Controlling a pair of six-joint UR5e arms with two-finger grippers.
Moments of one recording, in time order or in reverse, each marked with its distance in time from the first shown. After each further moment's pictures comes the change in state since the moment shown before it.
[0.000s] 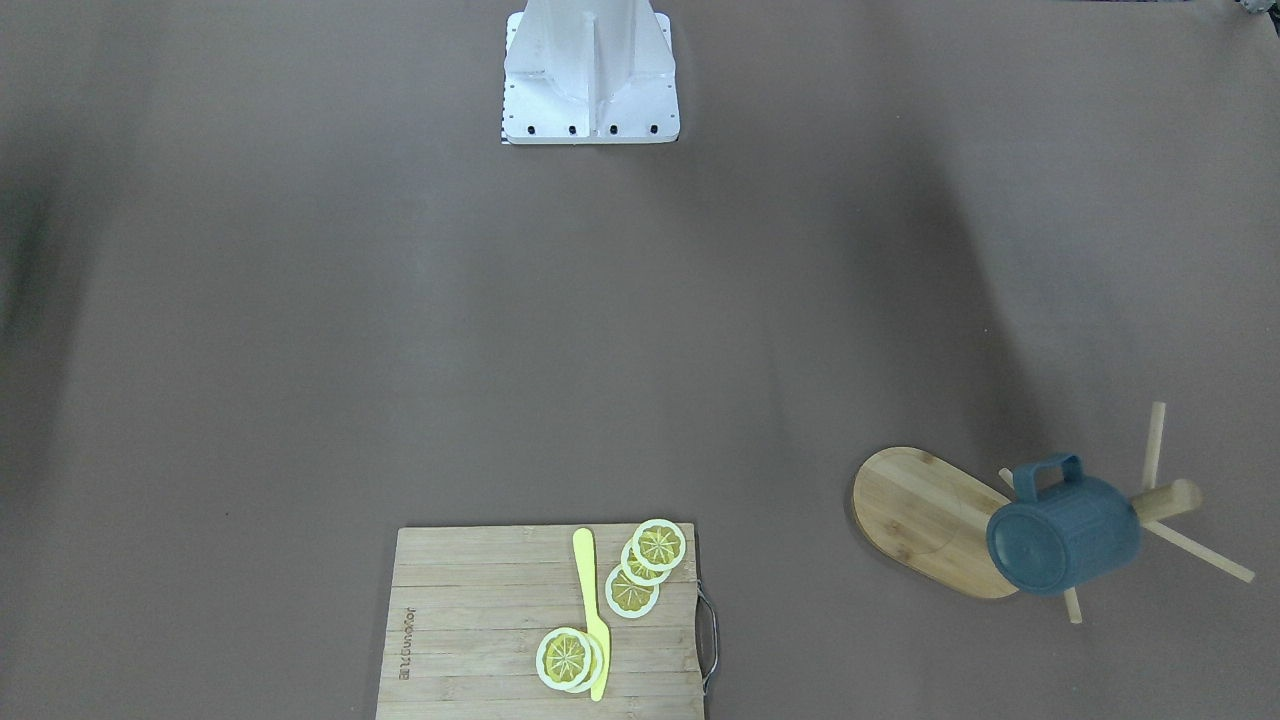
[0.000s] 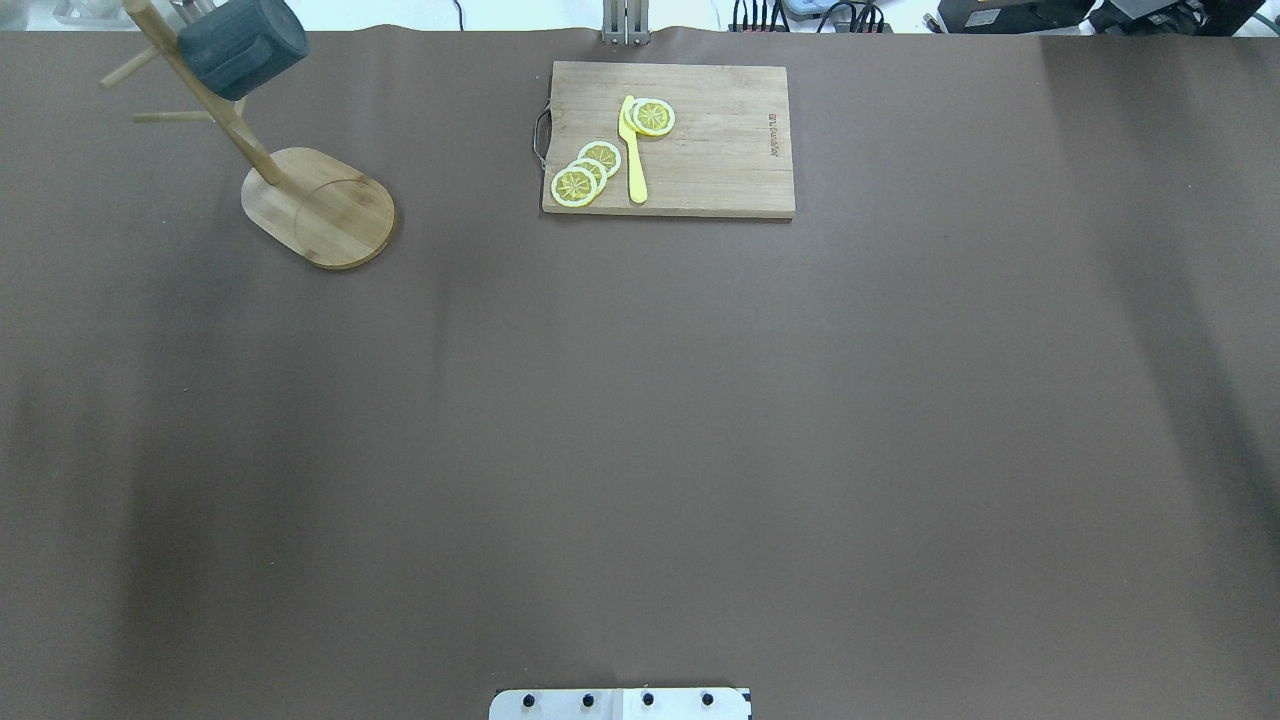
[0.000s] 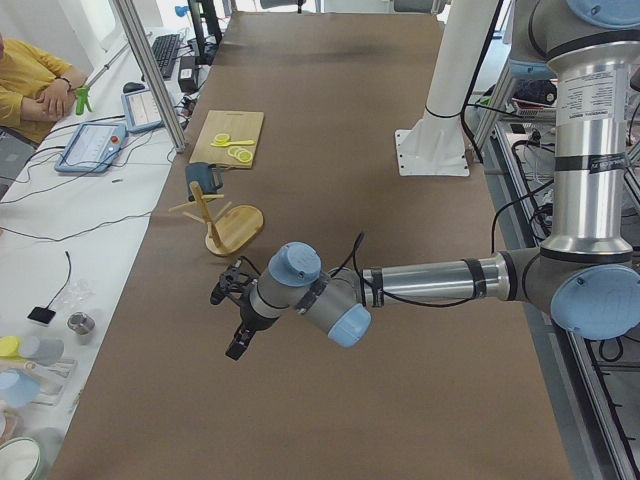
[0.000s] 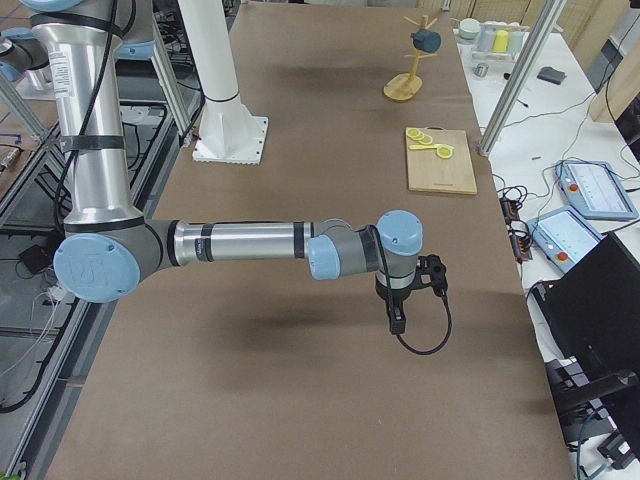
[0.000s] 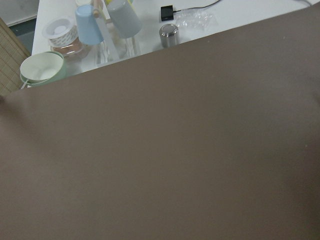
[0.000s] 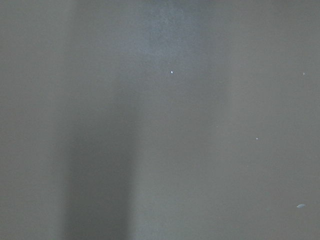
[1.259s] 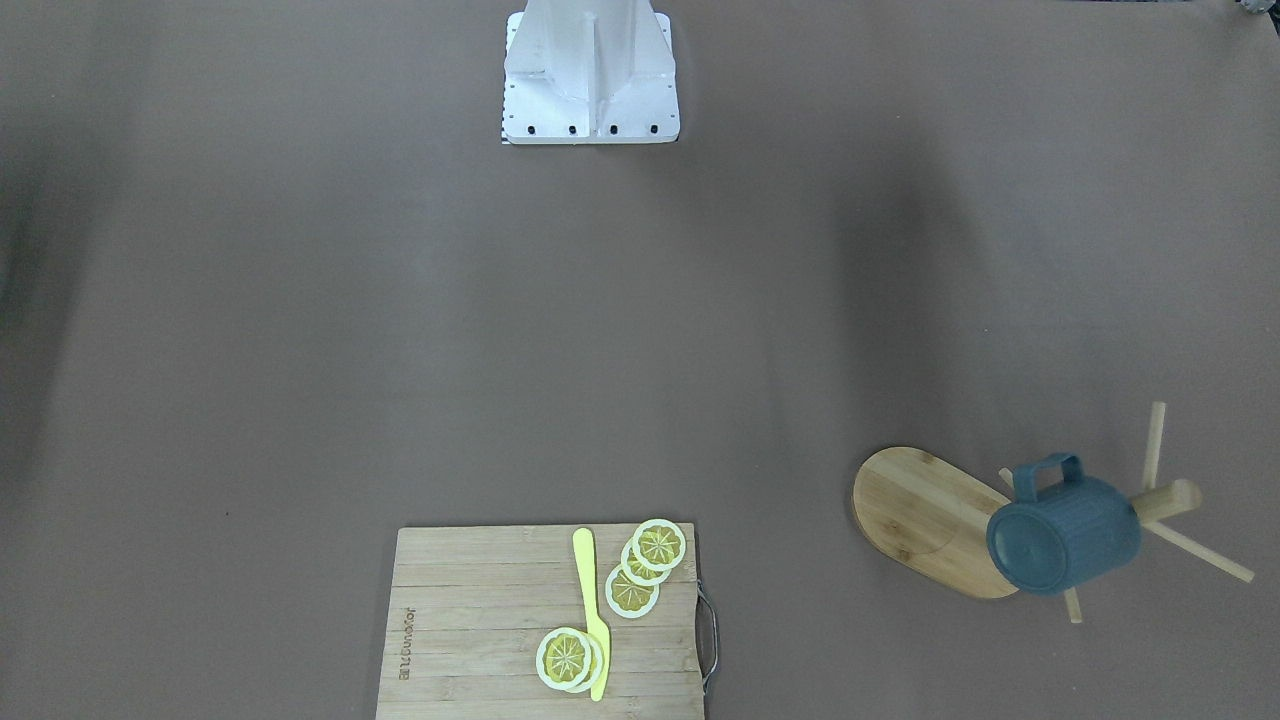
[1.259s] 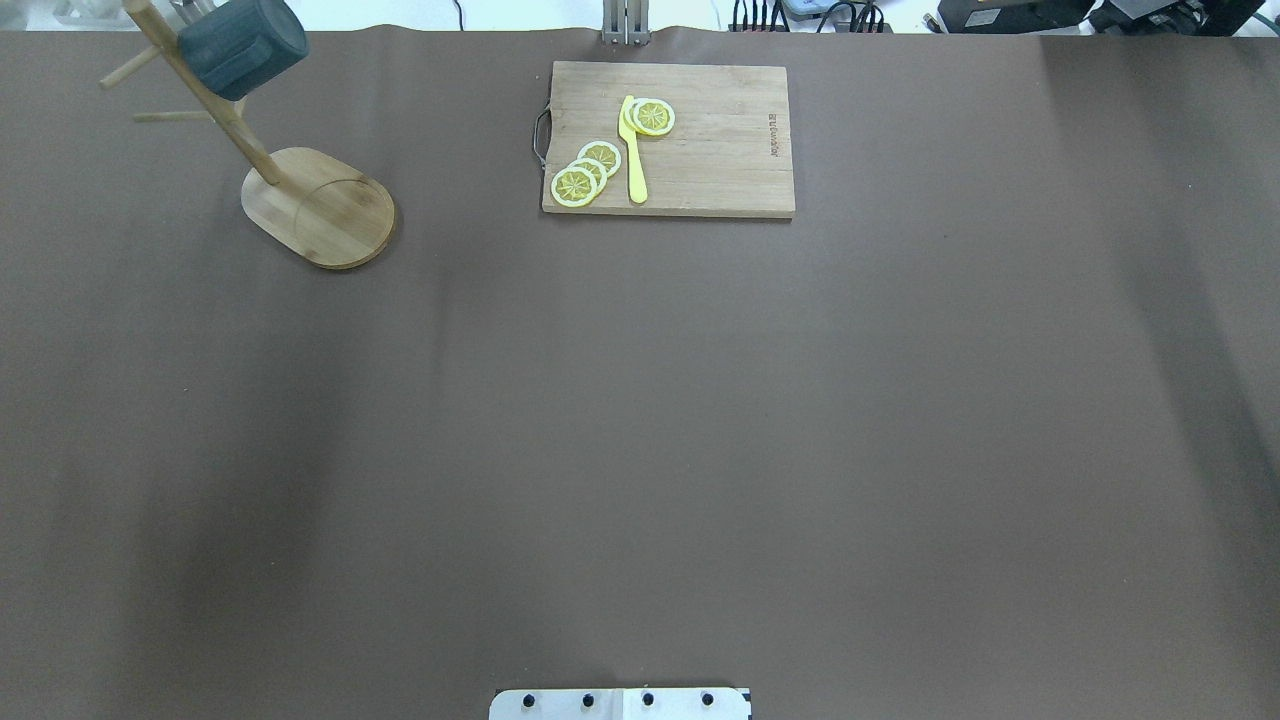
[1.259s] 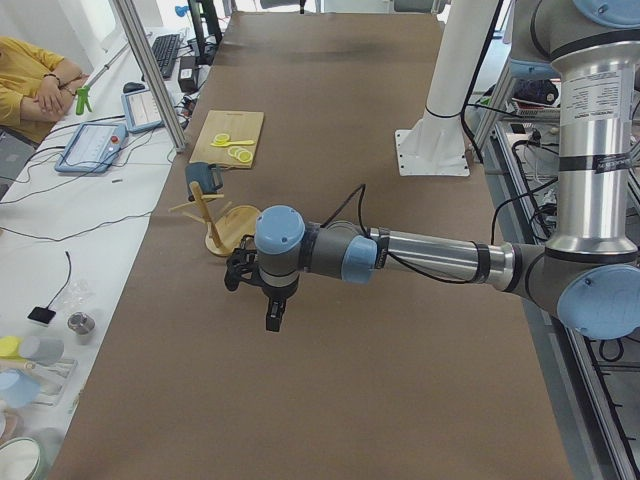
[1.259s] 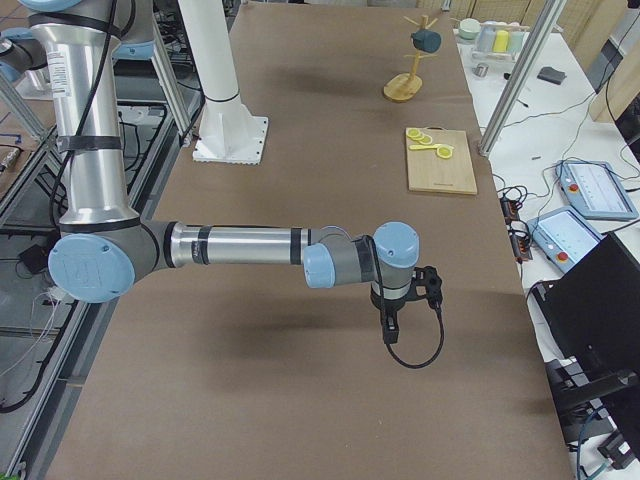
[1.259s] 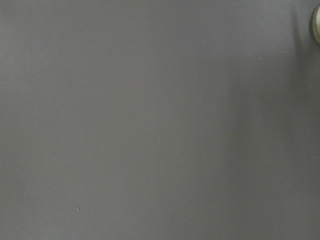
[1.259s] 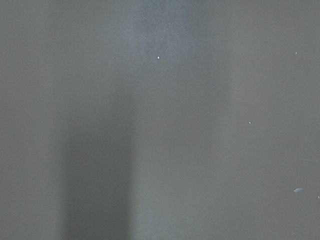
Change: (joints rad) left arm -0.016 0.038 -0.221 0.510 -0.237 0.043; right arm 0.006 -0.011 -0.016 0.001 0.017 0.014
